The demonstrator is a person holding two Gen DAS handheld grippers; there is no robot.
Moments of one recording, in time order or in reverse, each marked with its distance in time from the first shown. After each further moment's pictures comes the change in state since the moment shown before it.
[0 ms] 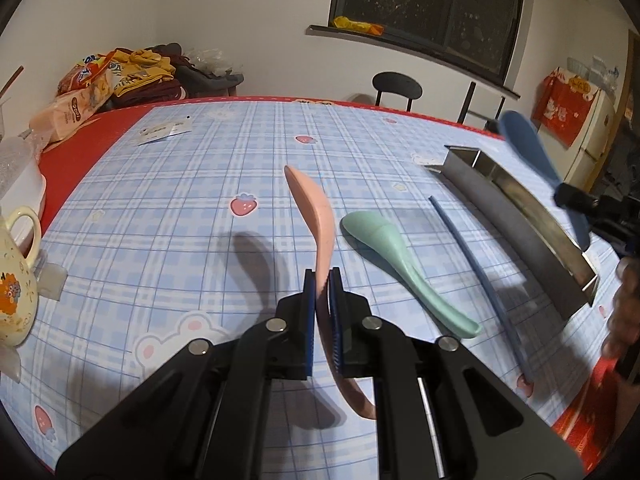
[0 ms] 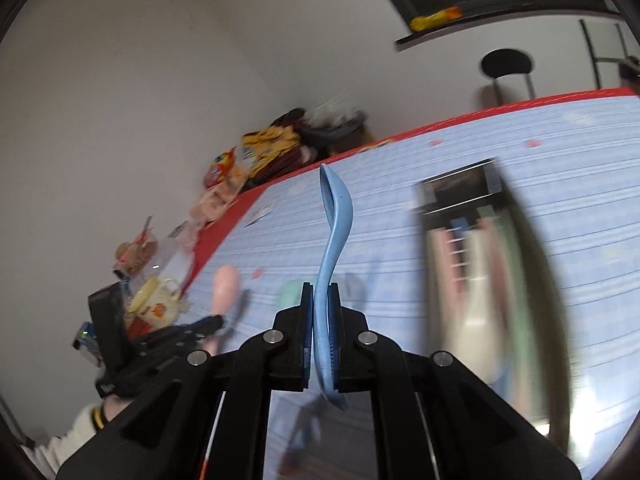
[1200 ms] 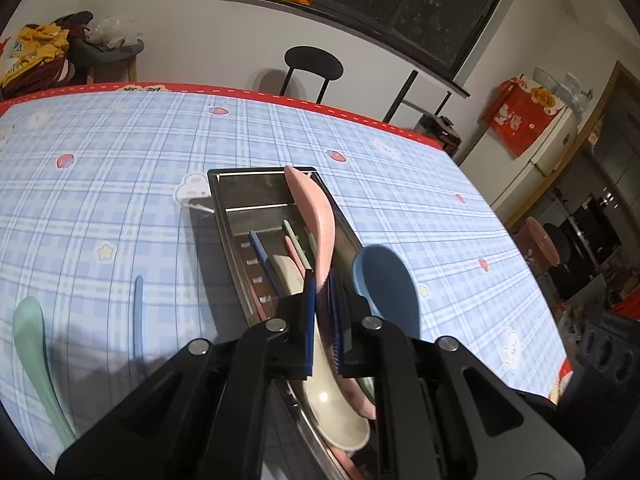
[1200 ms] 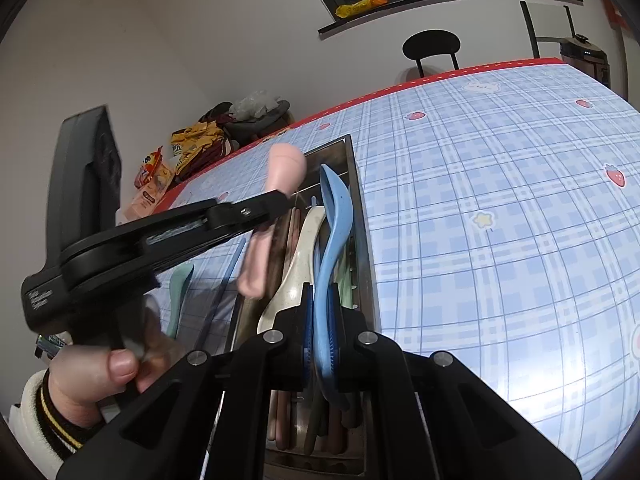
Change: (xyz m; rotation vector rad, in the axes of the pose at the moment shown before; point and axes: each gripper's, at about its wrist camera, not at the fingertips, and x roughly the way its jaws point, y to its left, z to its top) left arm 0.117 -0.215 0.092 -0.081 0.099 -0.262; right arm -0.019 -0.083 -0.010 0.070 0.056 -0.195
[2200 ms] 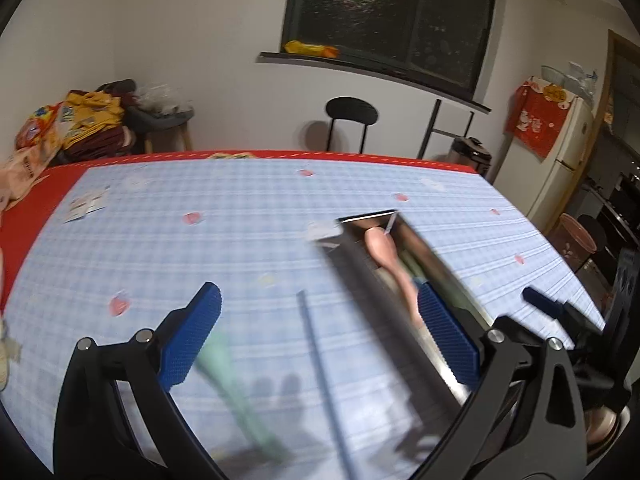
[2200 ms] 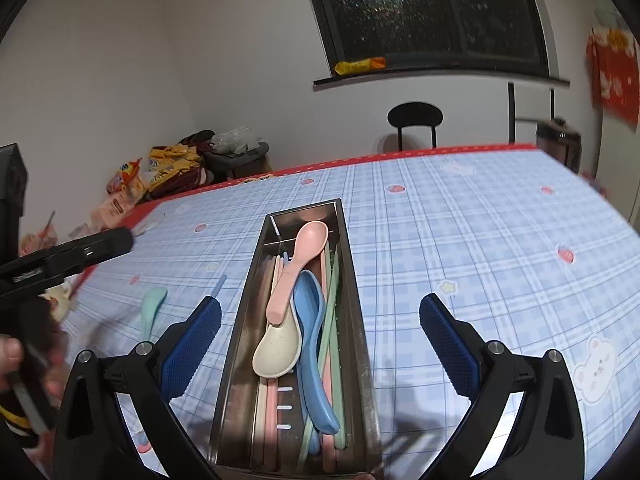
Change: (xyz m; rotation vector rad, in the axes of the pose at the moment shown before) left arm -0.132 0.062 -0.015 0.120 -0.159 0.189; right arm -0.025 0.042 -0.001 -0.178 -0.203 -0.207
